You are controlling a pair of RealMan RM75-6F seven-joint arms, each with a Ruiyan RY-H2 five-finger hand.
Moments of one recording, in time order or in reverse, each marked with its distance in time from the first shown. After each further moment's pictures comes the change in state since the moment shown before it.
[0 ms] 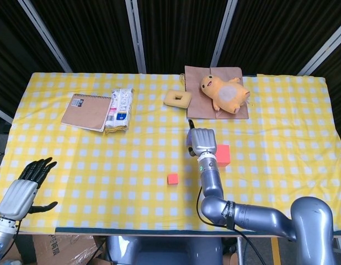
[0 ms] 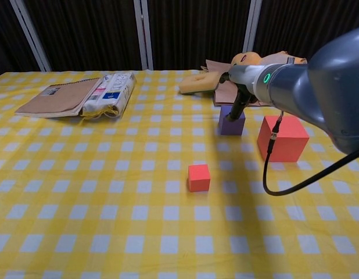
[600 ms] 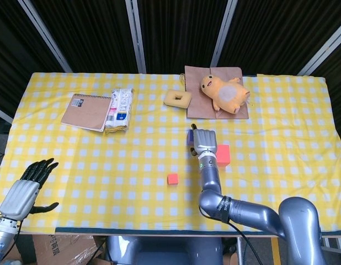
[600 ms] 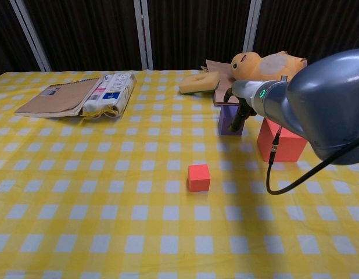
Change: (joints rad) left arm -0.006 0.002 0.004 -0.011 -0.006 -0.017 0.008; right arm 0.026 -0.072 -0.030 0.192 0.028 -0.087 0.065
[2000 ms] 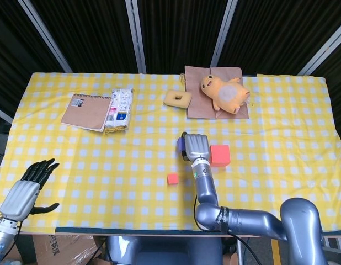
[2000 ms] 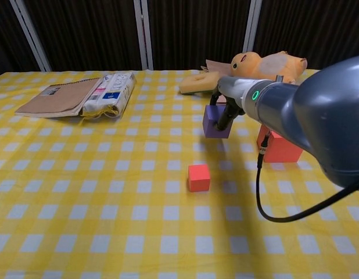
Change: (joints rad) left arm 0.000 0.002 0.006 0.004 0.017 0.012 -0.009; right arm -0.022 0.015 -0.020 -0.212 -0.085 0.141 0.007
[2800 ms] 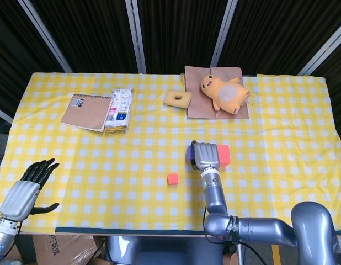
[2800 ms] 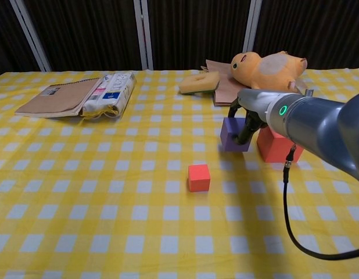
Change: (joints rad) left arm 0.001 -0.005 0.000 0.002 0.004 0.005 0.009; right arm -0.078 0.046 -0.065 -0.112 -0.009 0.067 0.010
